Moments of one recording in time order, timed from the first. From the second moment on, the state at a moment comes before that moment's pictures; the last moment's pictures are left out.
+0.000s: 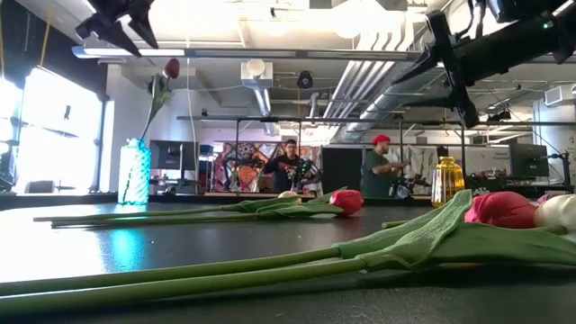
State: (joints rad) left arm 0.81 0.83 1.15 -0.87 -0.27 -0.29; right arm -0.10 0.77 0.37 0.09 0.38 1.07
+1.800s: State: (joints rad) left arm 0.44 0.92 1.27 -0.77 0.09 0.12; right arm -0.05 1.06 0.58 -0.40 -0.30 1.63
